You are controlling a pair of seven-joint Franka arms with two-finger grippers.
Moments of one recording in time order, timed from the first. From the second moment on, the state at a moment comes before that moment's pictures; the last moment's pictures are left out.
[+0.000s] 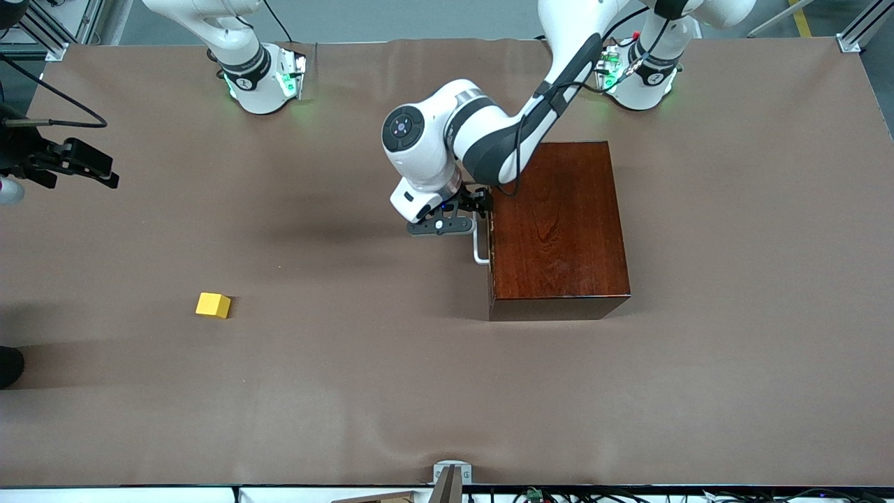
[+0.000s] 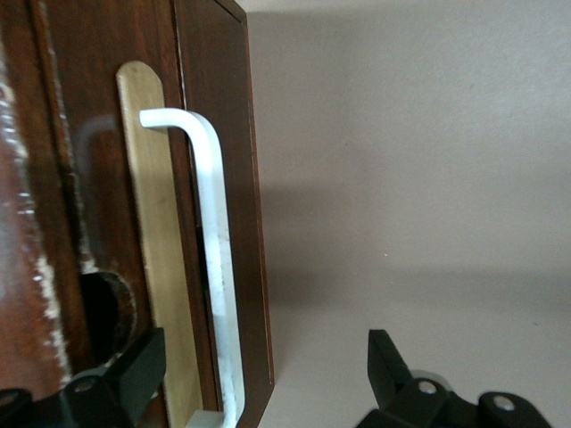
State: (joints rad) left arm -0.81 0.70 -0.10 -1.29 0.18 1.76 -0.90; right arm 0.00 0.01 -0.02 -1.53 0.00 1.48 0.01
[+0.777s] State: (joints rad) left arm -0.81 0.73 -0.10 -1.28 0.18 1.77 -0.95; right arm -0.03 0.09 -0.03 -1.49 0.00 1.55 0.01
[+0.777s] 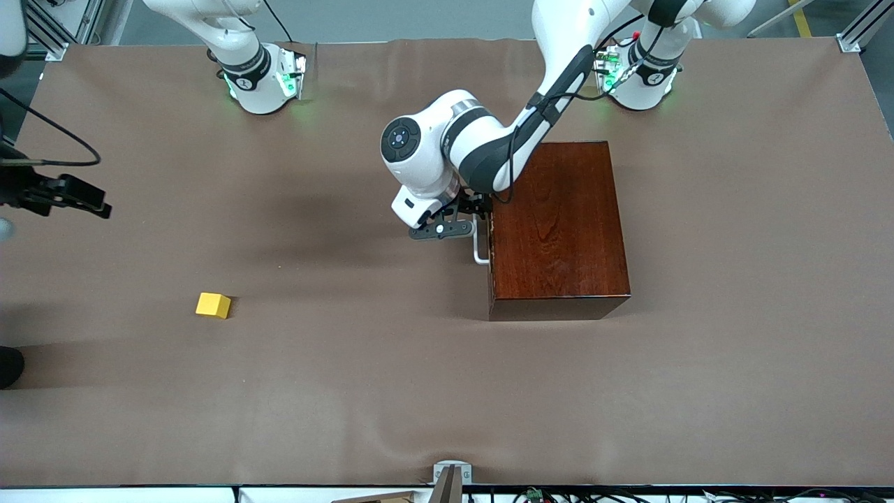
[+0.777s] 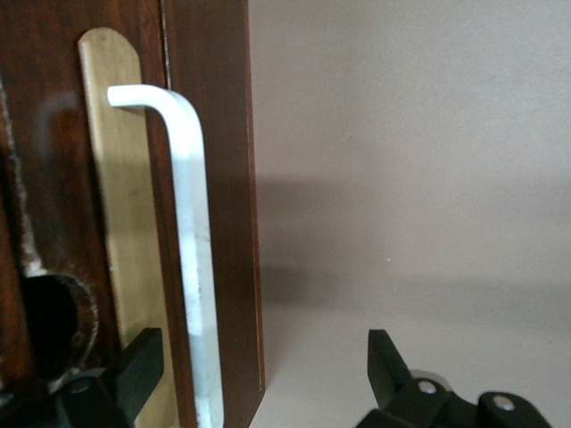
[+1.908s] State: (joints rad) left arm -0.81 0.77 -0.09 -1.26 0.18 1.84 -0.95; right arm -0.03 0.16 -0.01 -1.56 0.00 1.68 0.00
